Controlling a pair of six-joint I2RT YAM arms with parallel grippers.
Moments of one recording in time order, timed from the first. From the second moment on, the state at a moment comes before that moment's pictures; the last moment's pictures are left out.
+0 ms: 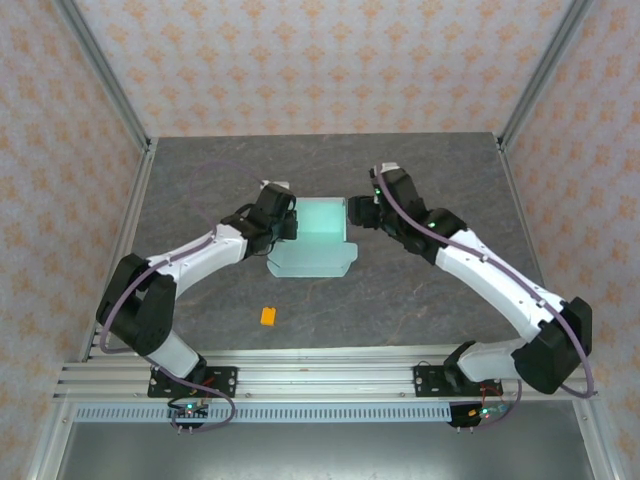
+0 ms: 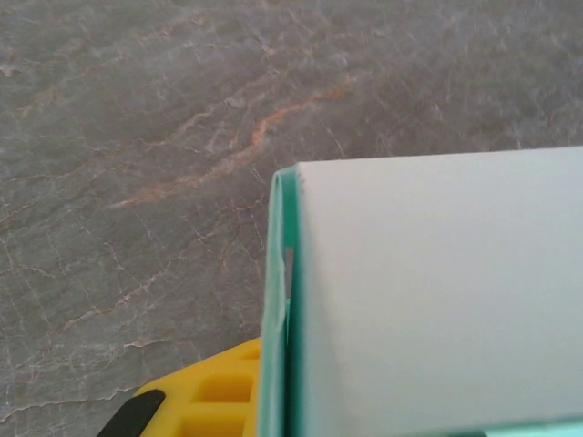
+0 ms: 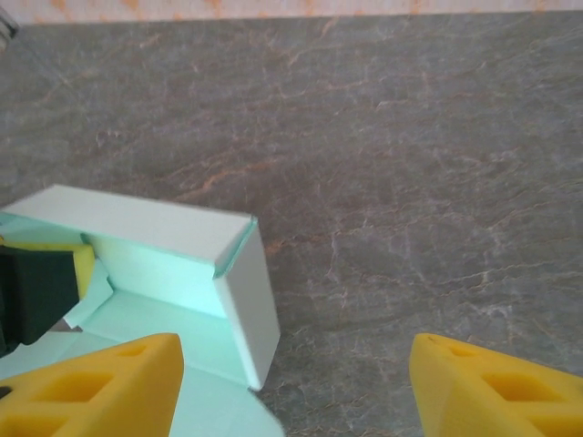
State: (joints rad) left arm -0.50 1.59 1.07 -0.34 -0.19 -0.40; right arm 0.63 1.30 1.20 -0.56 0.20 0.39
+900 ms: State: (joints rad) left arm -0.46 2.15 1.75 -1.24 0.10 0.04; right arm 0.57 1.25 0.96 -0.52 0.13 0.39
